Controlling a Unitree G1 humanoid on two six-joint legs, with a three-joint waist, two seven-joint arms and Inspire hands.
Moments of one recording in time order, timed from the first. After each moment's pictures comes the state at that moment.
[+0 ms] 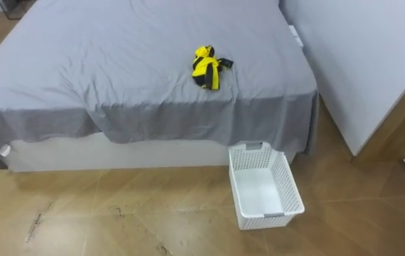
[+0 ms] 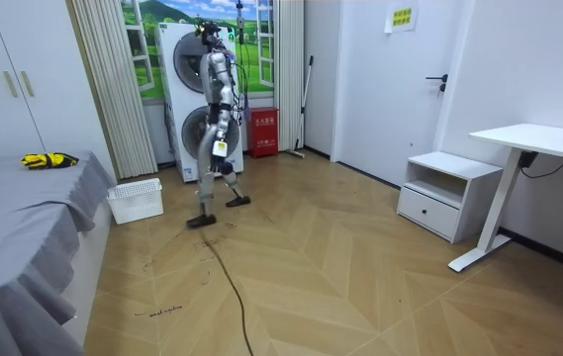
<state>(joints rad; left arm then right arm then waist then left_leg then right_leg) 0.23 0.15 0.04 1.07 -0.13 -0.08 0.19 0.14 -0.21 0.08 1.24 0.36 -0.03 -0.01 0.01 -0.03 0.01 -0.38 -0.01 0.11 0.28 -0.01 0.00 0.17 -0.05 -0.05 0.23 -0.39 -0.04</state>
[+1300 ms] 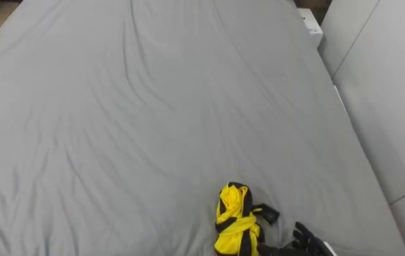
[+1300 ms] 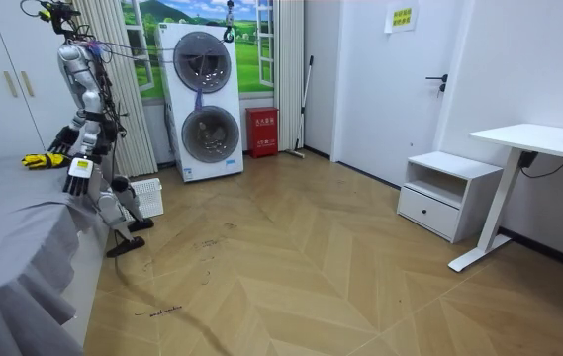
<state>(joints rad) 0.22 0.11 -0.02 1.05 -0.17 -0.19 0.18 0.11 -0.21 0.04 0.73 0.35 -0.07 -0.01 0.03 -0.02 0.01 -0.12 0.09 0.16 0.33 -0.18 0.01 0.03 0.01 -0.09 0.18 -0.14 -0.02</state>
